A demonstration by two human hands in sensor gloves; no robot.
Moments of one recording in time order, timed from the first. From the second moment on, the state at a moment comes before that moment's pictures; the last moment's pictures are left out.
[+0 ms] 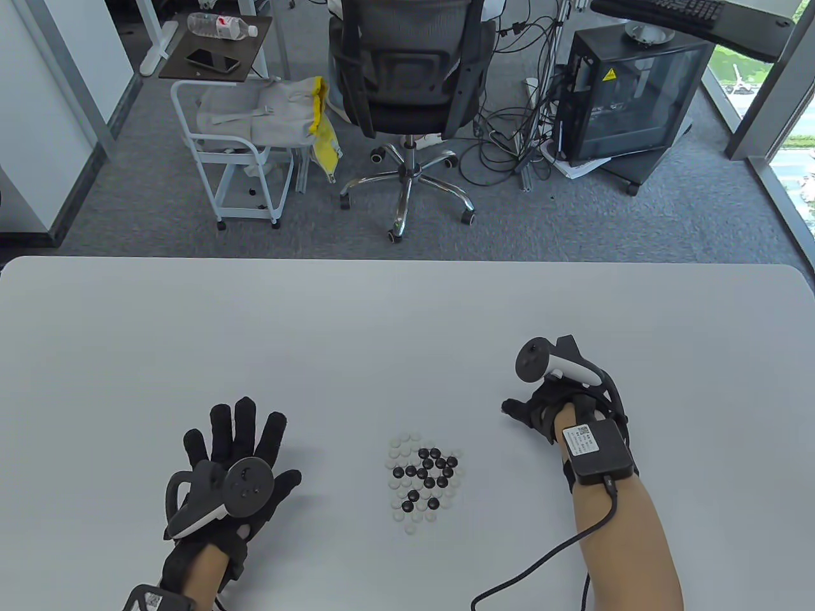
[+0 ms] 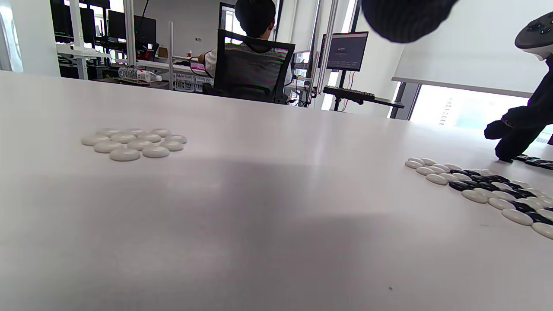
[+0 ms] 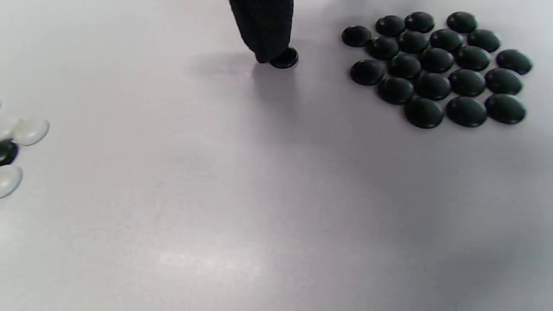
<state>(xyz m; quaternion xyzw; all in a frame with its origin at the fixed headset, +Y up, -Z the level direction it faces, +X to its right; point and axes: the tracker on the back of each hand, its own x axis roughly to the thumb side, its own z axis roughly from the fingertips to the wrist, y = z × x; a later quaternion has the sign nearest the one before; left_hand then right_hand) -0.256 -0.735 -0.262 -0.06 -0.13 0.05 0.99 0.204 -0.749 -0.422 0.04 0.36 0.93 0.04</state>
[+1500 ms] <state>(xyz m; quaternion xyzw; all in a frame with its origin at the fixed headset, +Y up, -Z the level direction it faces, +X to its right) -0.242 -0.735 -0.259 -0.04 -0.15 0.04 0.99 0.171 -0.688 -0.283 0.32 0.01 0.95 0.07</state>
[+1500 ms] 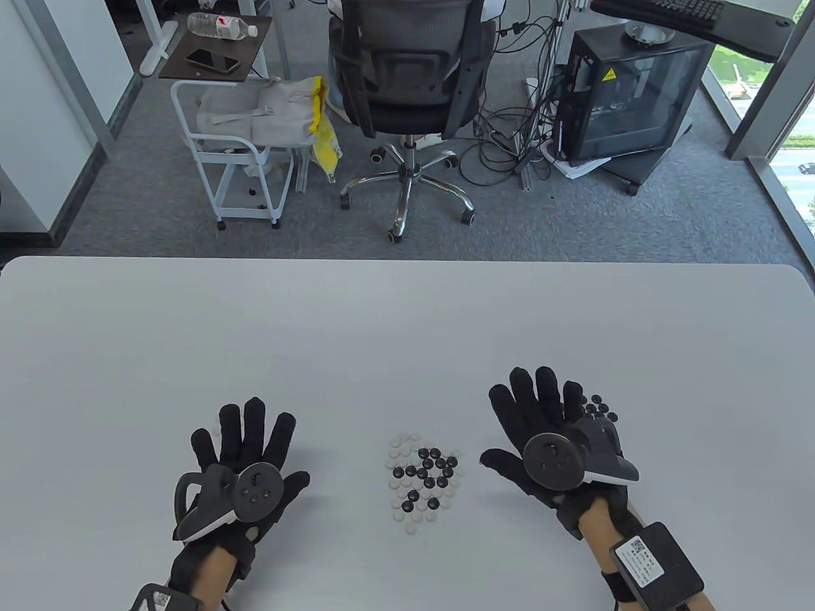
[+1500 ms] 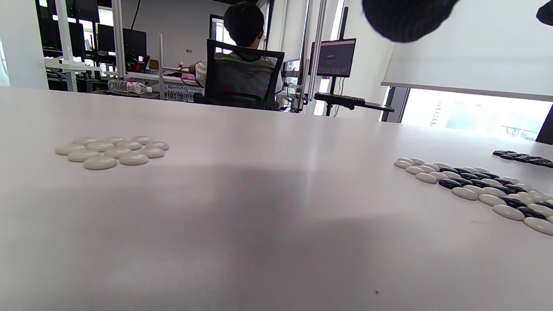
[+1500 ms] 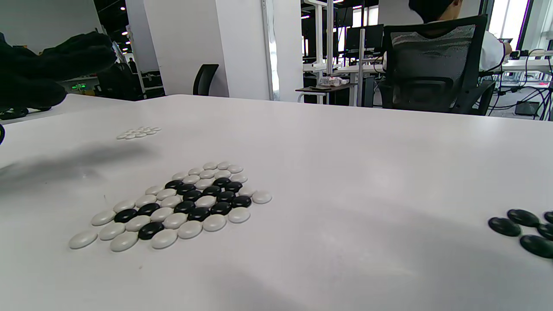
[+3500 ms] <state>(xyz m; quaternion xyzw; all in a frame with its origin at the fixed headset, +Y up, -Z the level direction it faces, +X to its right) -0.144 -0.701 -0.379 -0.31 -0.15 0.09 0.93 0.217 -0.740 -0.274 0.28 0.01 0.96 0.07</state>
